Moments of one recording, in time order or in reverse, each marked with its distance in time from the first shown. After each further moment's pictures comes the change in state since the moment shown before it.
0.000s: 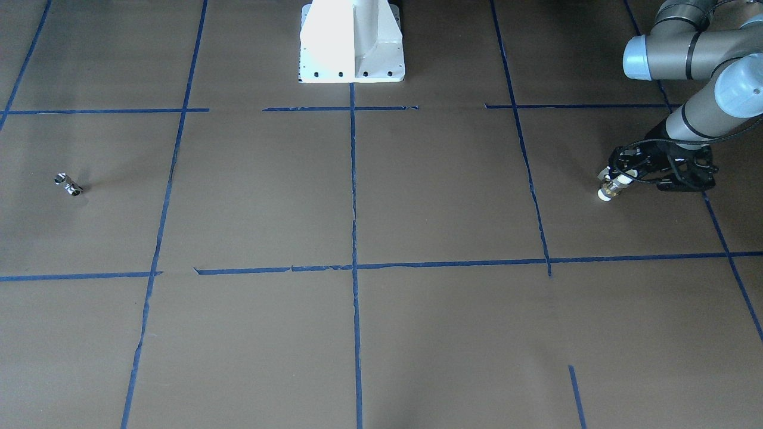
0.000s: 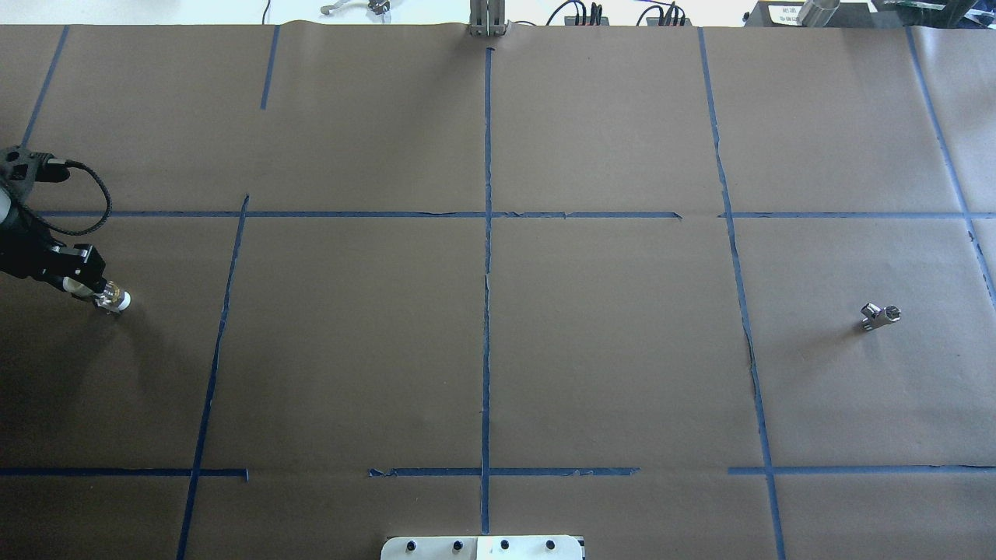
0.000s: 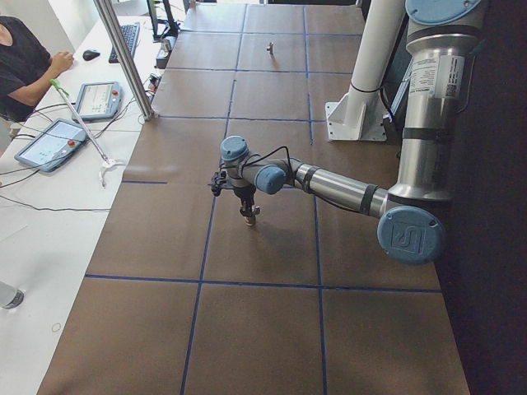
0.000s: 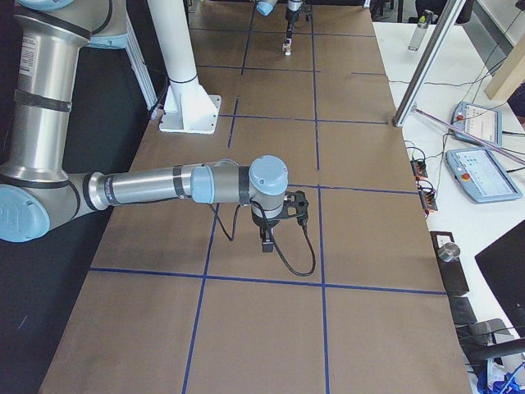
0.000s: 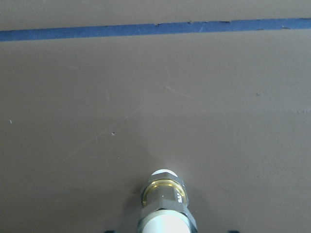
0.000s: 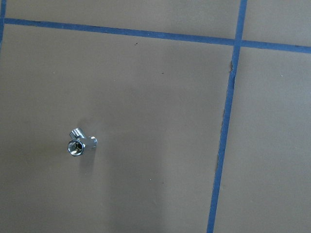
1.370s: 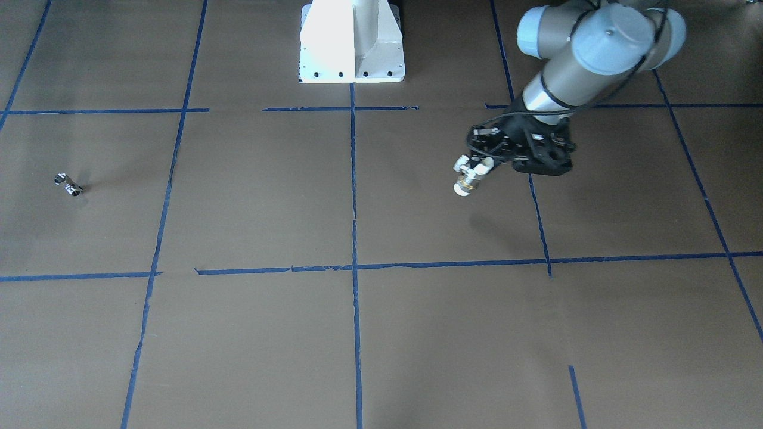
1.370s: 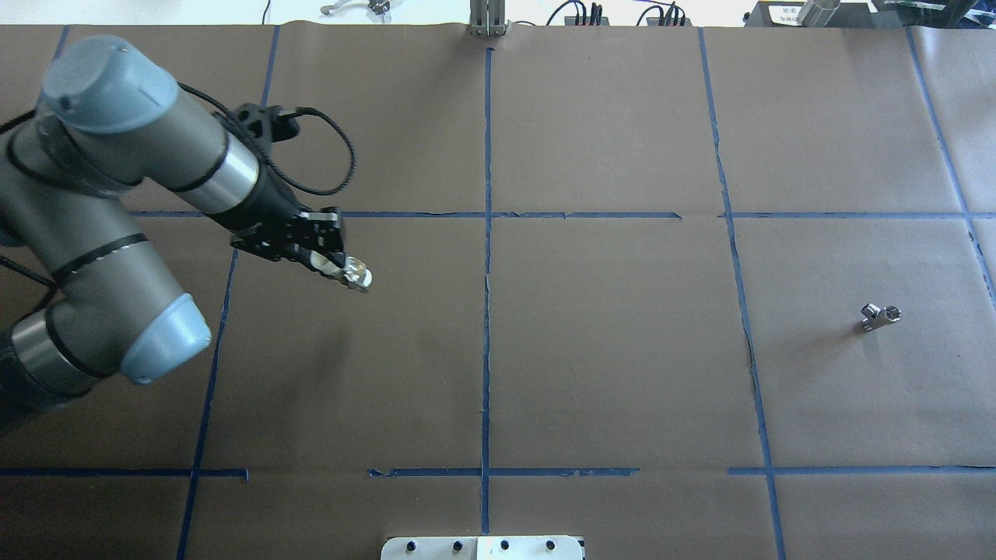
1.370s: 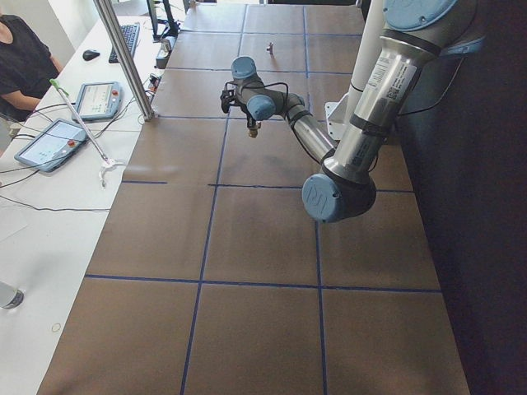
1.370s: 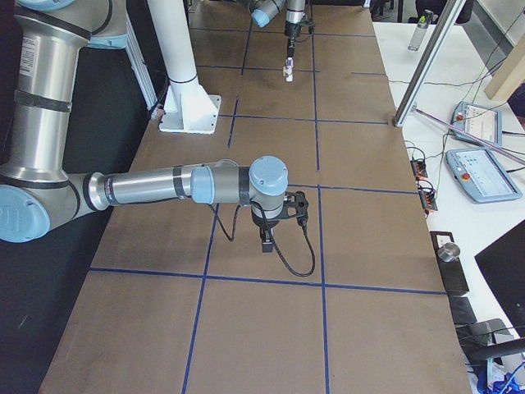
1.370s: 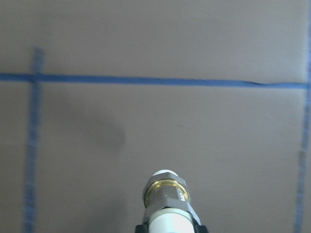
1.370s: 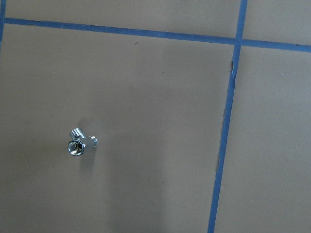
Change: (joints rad) left arm 0.265 -0.464 -0.076 0.017 0.025 -0.552; right arm -0.001 0.000 -0.001 0.000 0.001 0.002
